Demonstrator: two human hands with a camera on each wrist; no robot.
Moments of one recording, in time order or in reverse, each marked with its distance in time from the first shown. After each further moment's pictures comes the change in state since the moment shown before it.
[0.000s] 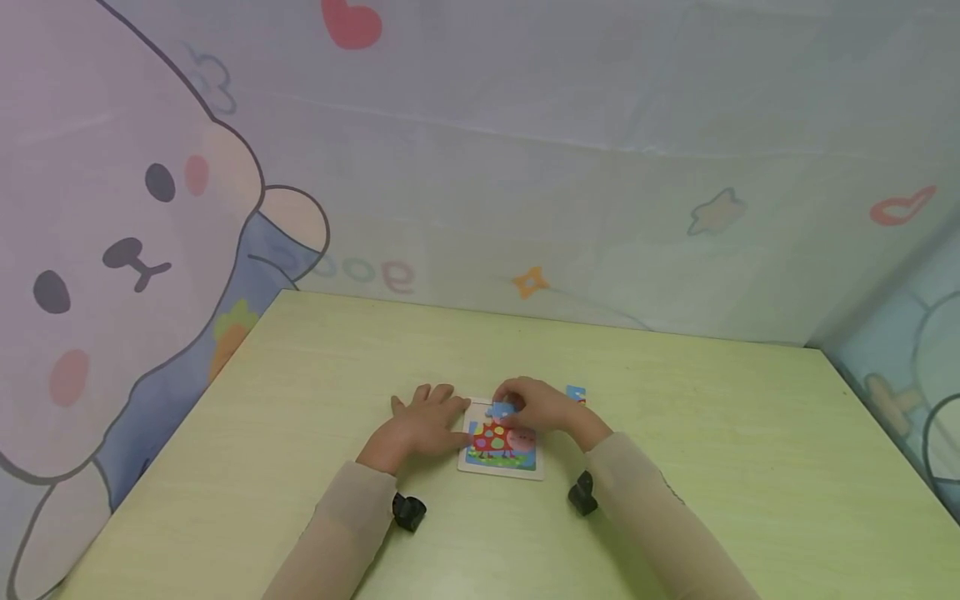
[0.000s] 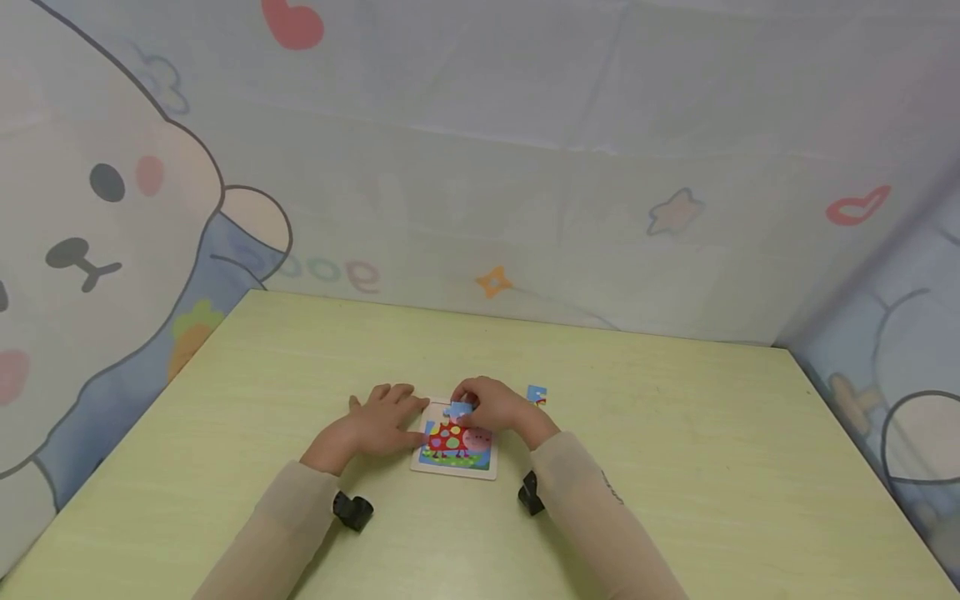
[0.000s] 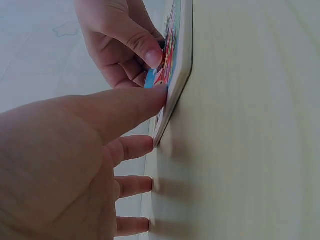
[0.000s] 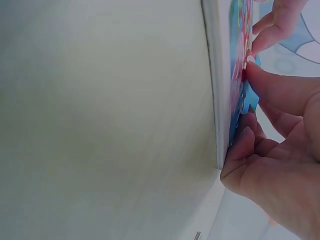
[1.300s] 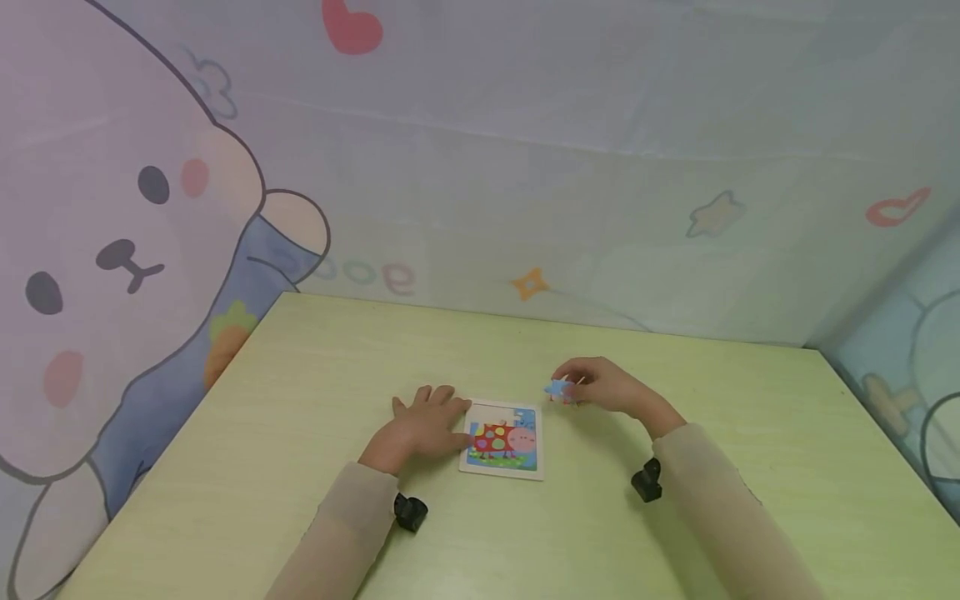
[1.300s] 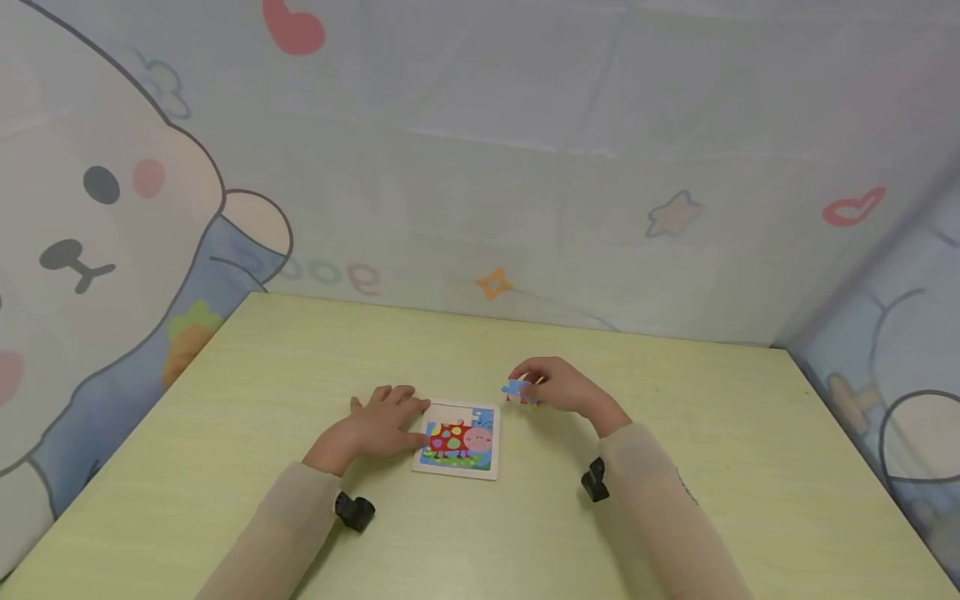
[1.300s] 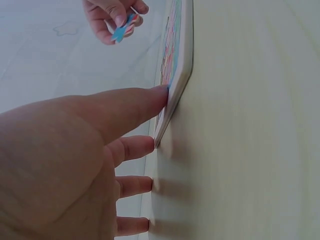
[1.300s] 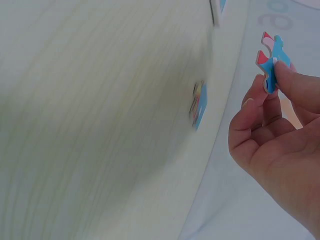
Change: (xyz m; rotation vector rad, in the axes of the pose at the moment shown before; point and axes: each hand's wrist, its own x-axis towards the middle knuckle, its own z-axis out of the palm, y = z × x) left_hand -0.002 0.001 -0.002 -0.005 0.003 -0.002; right_hand -0.046 0.043 -0.063 0.215 0.080 0.017
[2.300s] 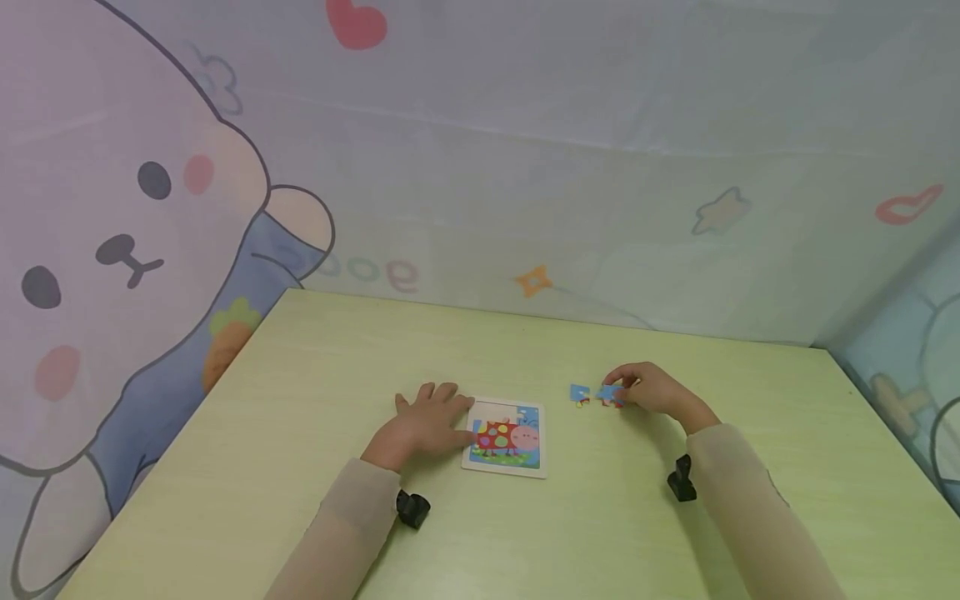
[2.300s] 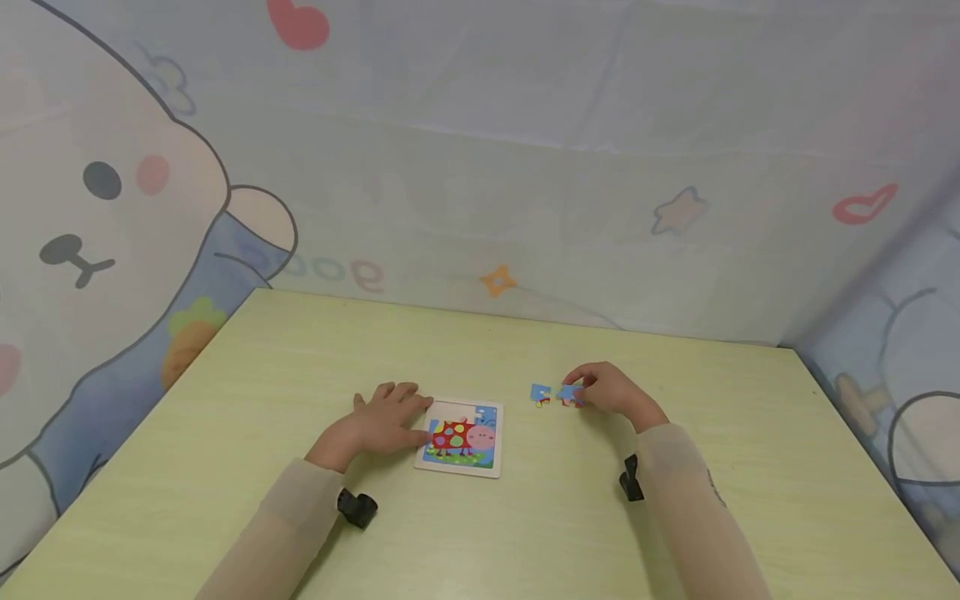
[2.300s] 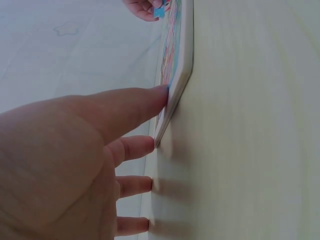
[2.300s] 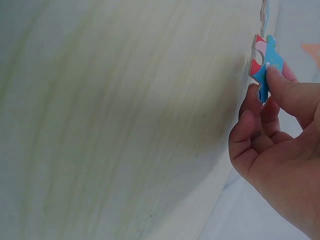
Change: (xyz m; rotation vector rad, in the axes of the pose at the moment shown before) left_hand 0.000 -0.001 0.001 -0.012 0.001 -0.007; right_hand -0.020 0.053 -0.031 -0.111 0.092 0.157
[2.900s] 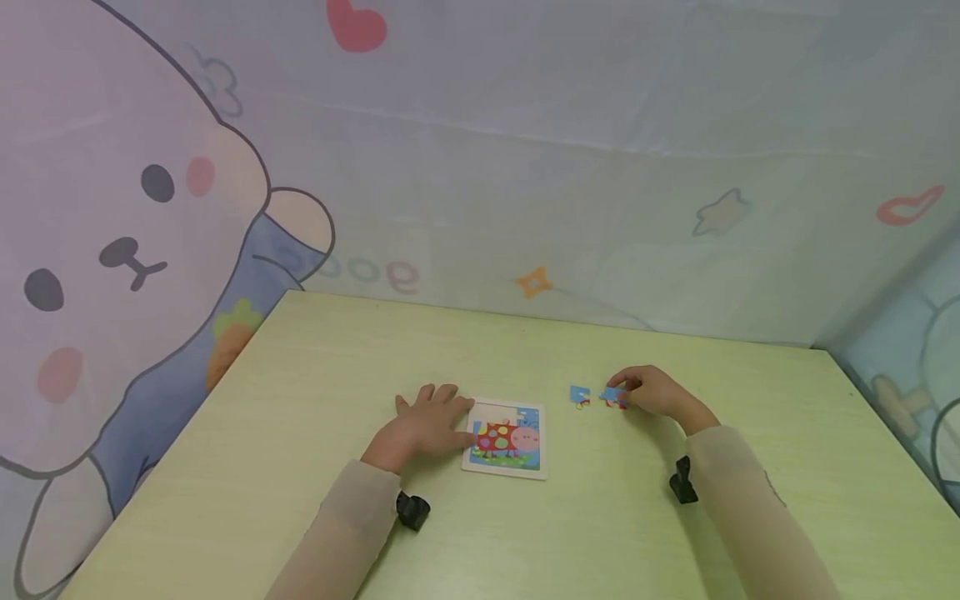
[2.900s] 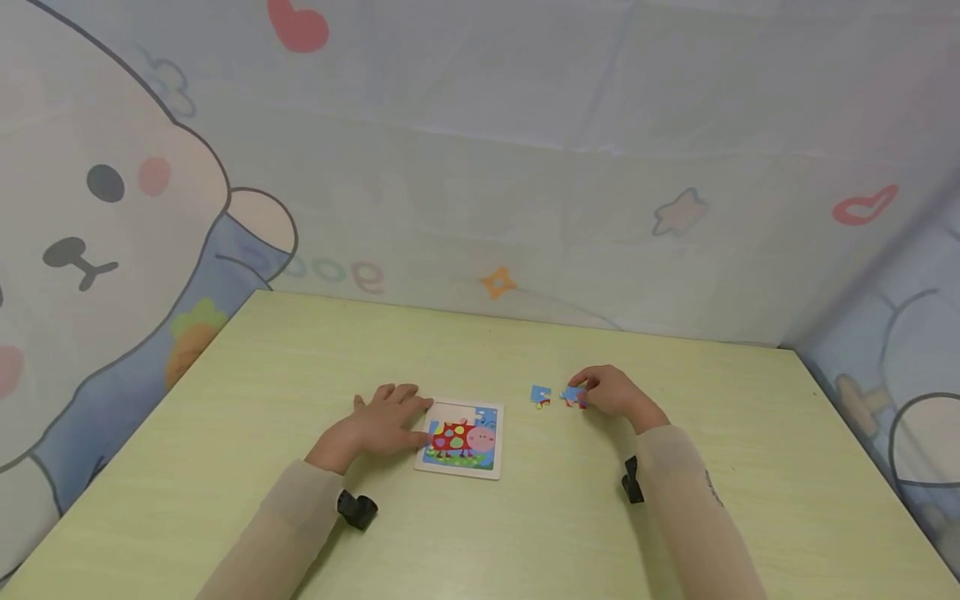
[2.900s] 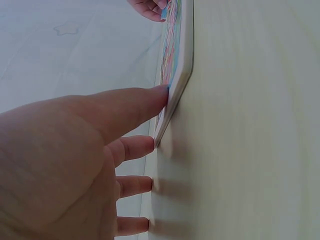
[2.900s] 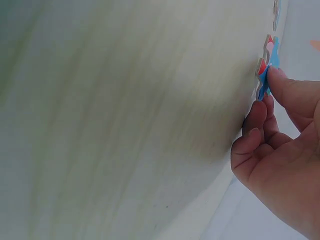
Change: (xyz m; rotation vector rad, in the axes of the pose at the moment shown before) left_hand 0.000 -0.001 -0.001 0.005 -0.009 -0.006; right_hand 0.003 0.009 0.001 -0.035 0.003 0.019
